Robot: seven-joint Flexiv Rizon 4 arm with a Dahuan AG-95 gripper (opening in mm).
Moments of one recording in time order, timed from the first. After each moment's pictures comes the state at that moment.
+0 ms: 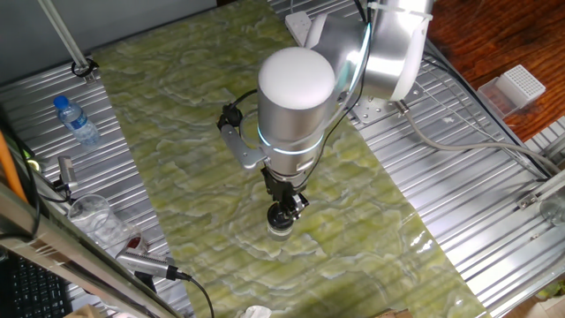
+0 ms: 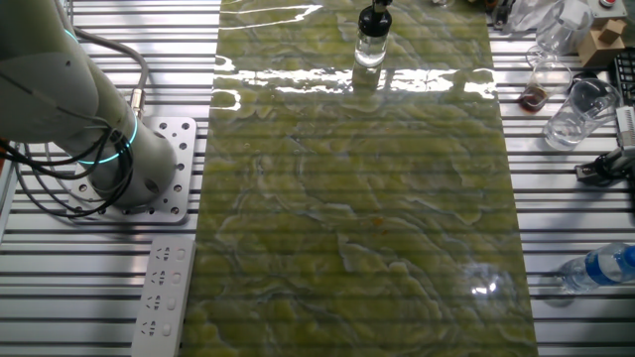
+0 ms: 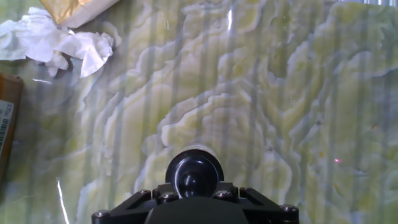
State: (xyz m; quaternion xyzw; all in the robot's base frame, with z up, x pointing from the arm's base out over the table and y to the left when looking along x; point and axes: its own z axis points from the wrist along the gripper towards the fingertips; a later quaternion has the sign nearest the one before) arm 0.470 0.275 0.163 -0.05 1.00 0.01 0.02
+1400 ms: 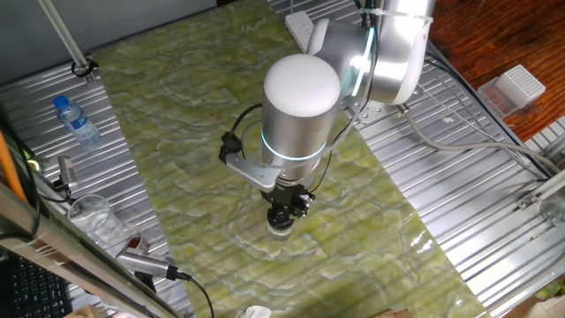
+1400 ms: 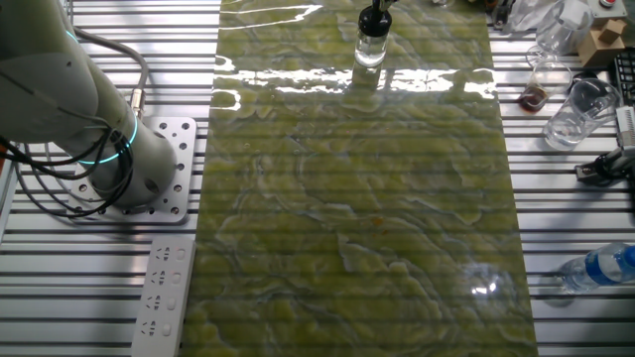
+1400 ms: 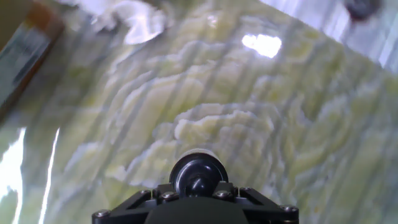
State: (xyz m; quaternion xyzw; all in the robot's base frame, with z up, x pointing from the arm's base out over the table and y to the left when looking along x) arm 0.471 0.280 0.158 -0.31 0.95 0.00 0.02
